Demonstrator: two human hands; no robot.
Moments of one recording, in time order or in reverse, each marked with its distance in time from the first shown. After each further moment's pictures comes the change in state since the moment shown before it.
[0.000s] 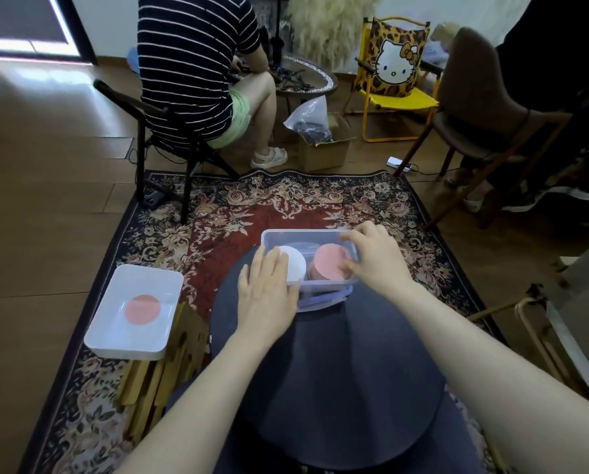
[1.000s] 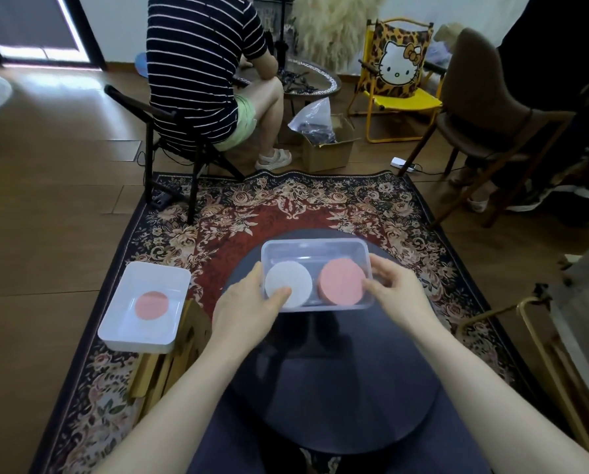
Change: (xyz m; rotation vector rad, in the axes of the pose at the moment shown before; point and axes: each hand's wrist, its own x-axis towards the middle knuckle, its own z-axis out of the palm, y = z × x) left_hand -0.036 -0.012 -0.049 -0.363 -0.086 -0.207; right_hand -0.080 -0.011 -0.018 0.766 0.001 0.301
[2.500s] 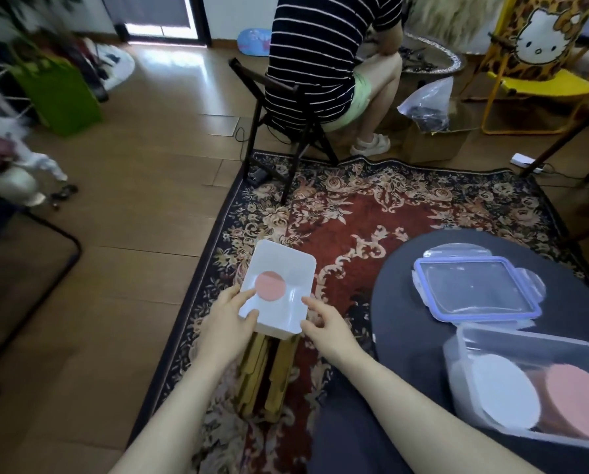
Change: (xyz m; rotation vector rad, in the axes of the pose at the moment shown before) left_hand -0.002 -0.259 -0.088 0.035 0.061 -0.320; right_hand -0.008 -0.027 0.328 0.001 -0.522 0.100
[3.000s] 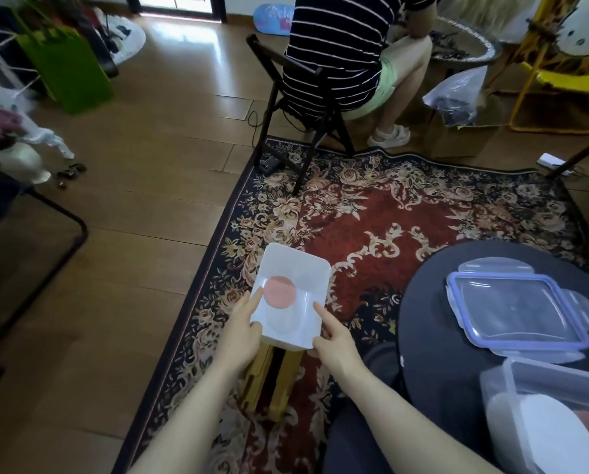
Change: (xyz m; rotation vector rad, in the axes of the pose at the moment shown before) left_hand 0.019 -0.021 0.022 -0.289 -0.107 -0.069; right_hand 0.024 0.019 0.028 0.281 0.012 0.188
